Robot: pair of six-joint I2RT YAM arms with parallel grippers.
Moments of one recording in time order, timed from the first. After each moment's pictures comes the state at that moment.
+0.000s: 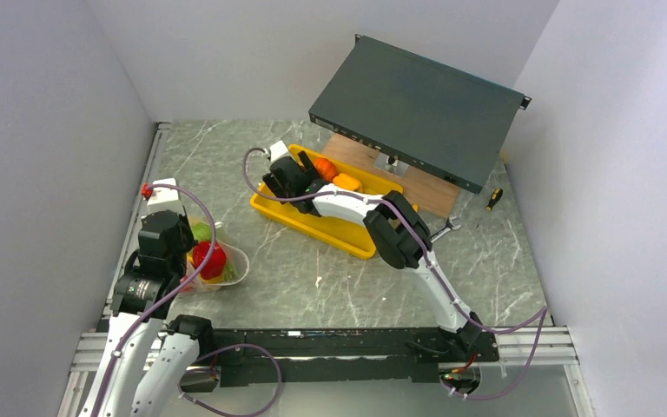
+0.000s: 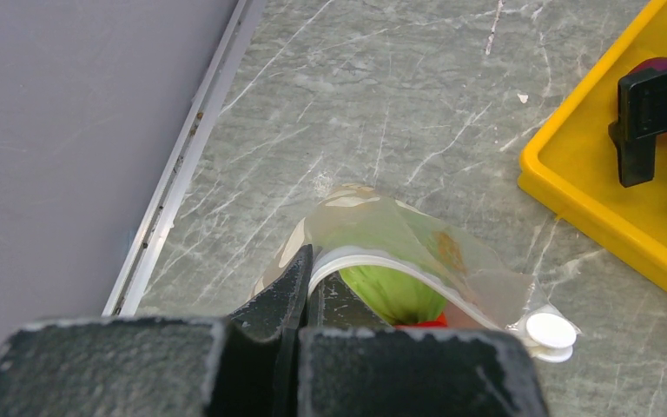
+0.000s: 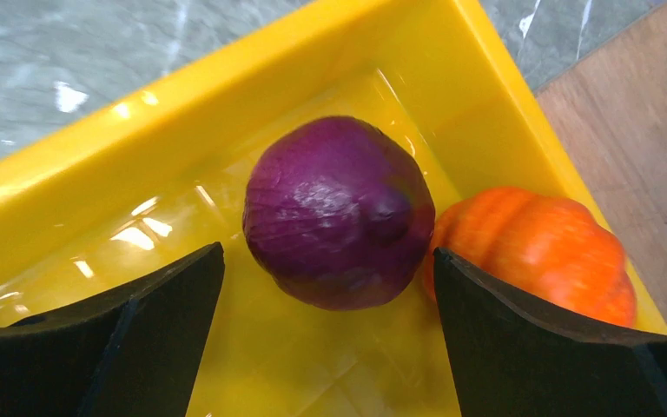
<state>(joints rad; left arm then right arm) -0.18 0.55 0.76 -0.62 -0.46 -0.13 0.85 2.38 1.85 -0.06 0.49 -0.04</state>
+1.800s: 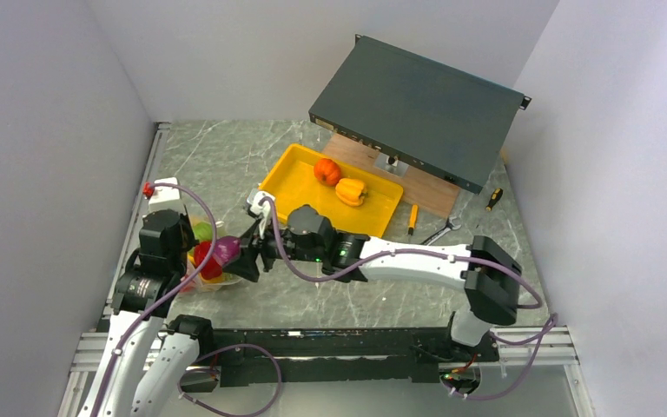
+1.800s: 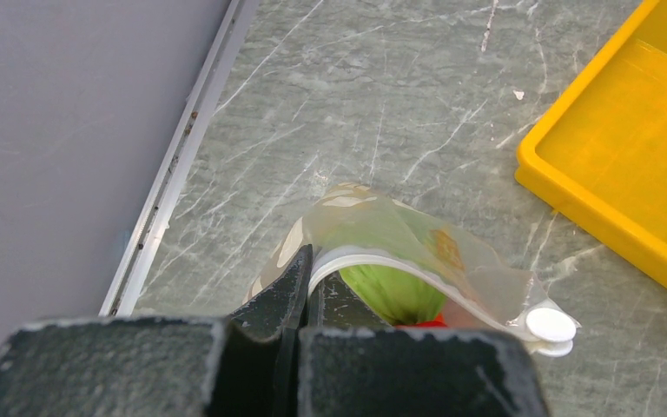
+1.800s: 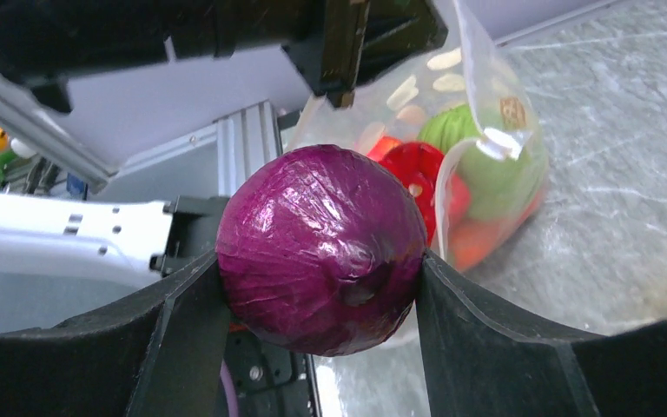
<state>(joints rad) -0.18 0.56 0.76 -0.61 -0.45 -0.13 1.21 1.61 1.18 0.30 -0.20 0.25</state>
